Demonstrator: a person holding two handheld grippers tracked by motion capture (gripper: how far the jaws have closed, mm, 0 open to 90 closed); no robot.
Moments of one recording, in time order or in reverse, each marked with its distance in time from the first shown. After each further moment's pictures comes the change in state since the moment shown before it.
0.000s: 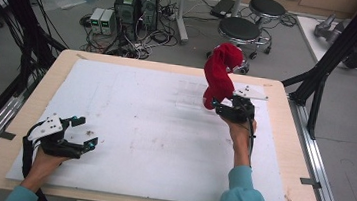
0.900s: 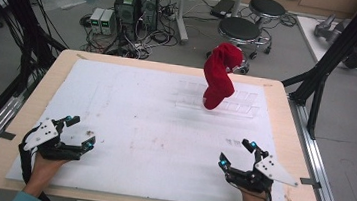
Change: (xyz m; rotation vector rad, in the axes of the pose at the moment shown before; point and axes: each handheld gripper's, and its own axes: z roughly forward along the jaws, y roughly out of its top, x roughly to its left) left arm -0.010 -0.005 -0.009 -0.093 0.106 0.059; right arm 0.053 -0.114 -0.131 -0.316 0.087 -0.029
